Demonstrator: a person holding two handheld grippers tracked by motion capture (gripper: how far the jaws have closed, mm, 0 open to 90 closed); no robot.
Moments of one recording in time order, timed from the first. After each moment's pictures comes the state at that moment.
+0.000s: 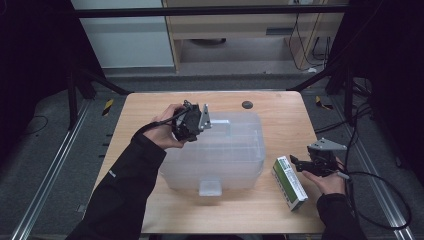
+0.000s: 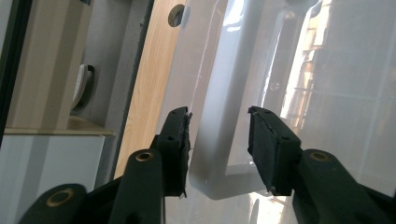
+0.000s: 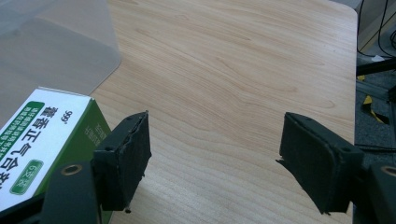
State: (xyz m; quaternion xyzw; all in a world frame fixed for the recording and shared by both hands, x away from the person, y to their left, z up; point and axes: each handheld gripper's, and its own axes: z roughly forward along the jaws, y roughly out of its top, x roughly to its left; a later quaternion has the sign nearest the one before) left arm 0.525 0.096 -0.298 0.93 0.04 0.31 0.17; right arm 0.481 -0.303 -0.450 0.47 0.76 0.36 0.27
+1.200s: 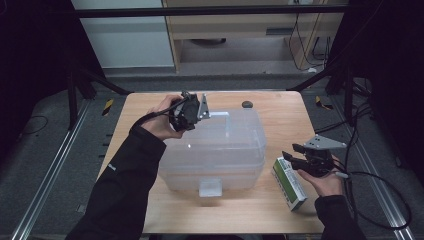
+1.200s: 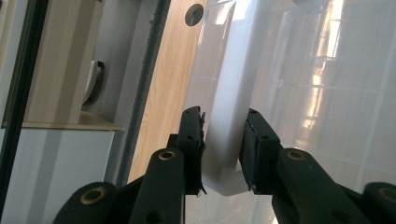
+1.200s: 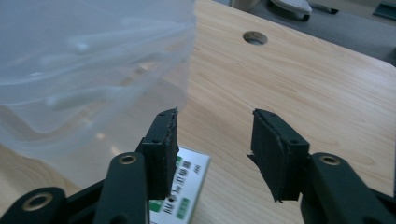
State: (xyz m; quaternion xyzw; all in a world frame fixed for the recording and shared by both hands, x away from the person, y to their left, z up) left arm 0.534 0.099 -0.275 0.93 0.05 0.33 0.16; right arm 0.460 -0.270 -0.404 0.41 0.78 0.41 0.25
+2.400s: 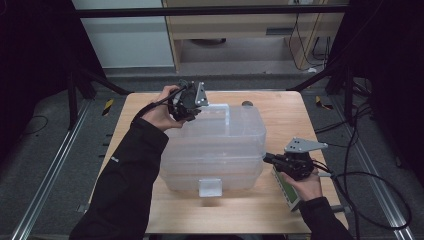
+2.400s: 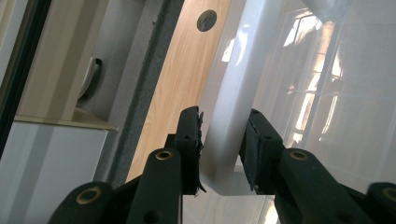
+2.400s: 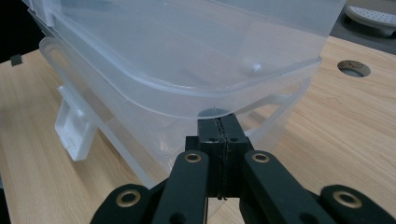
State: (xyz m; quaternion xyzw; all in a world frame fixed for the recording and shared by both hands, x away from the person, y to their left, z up) left arm 0.557 0.102 -0.267 0.93 0.08 0.31 0.19; right arm 0.452 -0.218 -0.395 0.34 0.79 0.48 0.16
